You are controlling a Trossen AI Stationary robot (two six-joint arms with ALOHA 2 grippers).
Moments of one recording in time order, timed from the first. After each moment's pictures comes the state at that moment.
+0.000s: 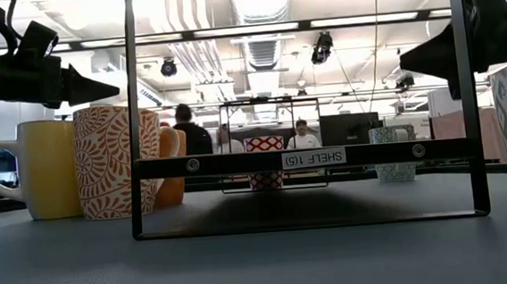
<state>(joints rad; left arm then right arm) 0.02 0.08 0.02 0.08 -0.56 0.20 0.16 0.21 0.01 0.19 0.51 0.32</state>
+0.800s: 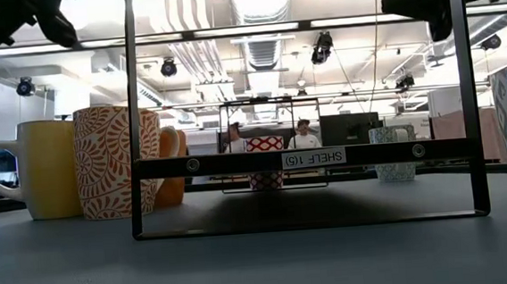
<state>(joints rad) 0.01 0.23 0.02 0.91 0.05 -0.12 0.11 0.51 0.38 0.06 0.47 0.20</state>
